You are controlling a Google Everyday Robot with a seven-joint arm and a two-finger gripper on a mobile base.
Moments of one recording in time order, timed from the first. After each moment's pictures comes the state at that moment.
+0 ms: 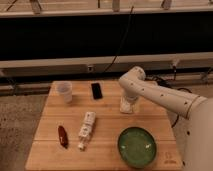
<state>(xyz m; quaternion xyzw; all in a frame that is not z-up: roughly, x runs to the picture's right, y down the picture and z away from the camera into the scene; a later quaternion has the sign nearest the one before) 0.162 0.103 0.881 -0.29 -0.04 -0.27 0.92</state>
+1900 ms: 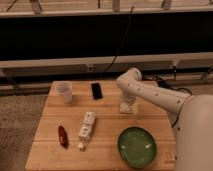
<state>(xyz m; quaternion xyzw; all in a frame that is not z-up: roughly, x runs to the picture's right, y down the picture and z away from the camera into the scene) 0.150 0.114 0.897 -0.30 -0.06 -0.31 0.90</state>
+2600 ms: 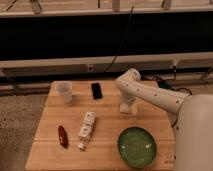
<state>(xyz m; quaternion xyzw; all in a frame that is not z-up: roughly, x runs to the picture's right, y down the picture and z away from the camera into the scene) 0.144 0.119 0.897 -0.30 -0.06 -0.32 0.90</state>
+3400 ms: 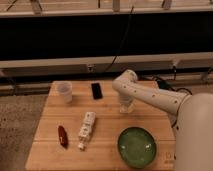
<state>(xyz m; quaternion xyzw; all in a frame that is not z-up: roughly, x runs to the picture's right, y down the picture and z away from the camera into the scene) 0.137 0.133 0.884 -0.30 -0.06 -0.34 0.89</state>
